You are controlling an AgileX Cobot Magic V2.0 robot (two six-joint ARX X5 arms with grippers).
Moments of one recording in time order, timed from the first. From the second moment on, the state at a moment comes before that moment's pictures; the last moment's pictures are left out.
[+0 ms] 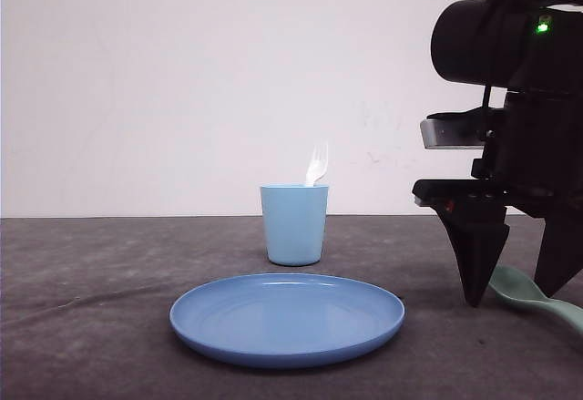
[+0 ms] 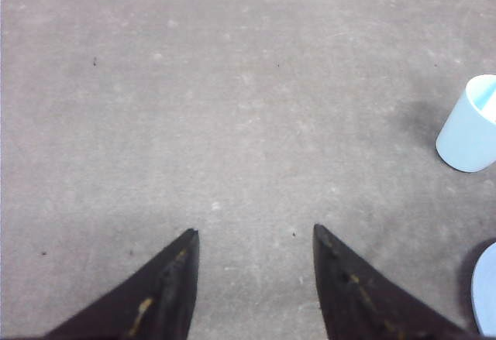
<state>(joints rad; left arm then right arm) -0.08 0.59 0.70 -0.61 0.07 -0.04 0.49 1.53 0.83 -0.51 0.06 0.35</state>
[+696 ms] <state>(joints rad) -0.08 0.59 0.70 -0.61 0.07 -0.04 0.50 1.49 0.83 -0.44 0.05 0.34</state>
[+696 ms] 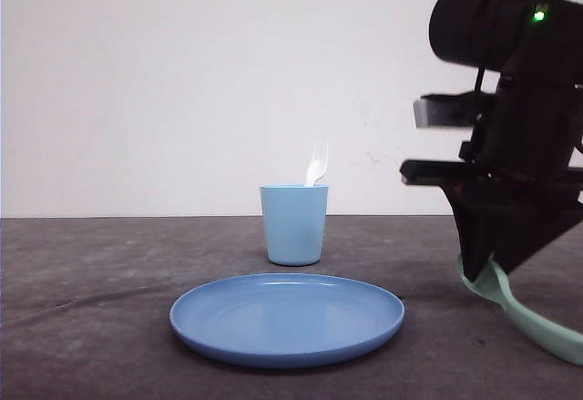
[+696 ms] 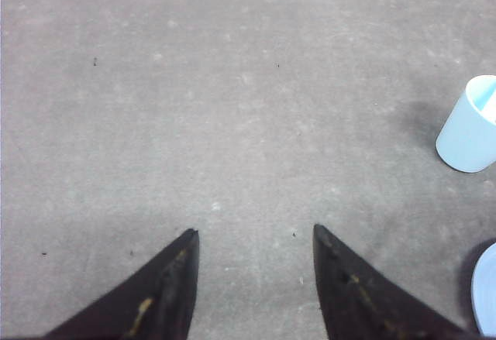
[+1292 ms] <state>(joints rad) -0.08 0.59 0.70 -0.61 0.07 -0.04 0.50 1.48 0.83 -0.43 0.05 0.32</state>
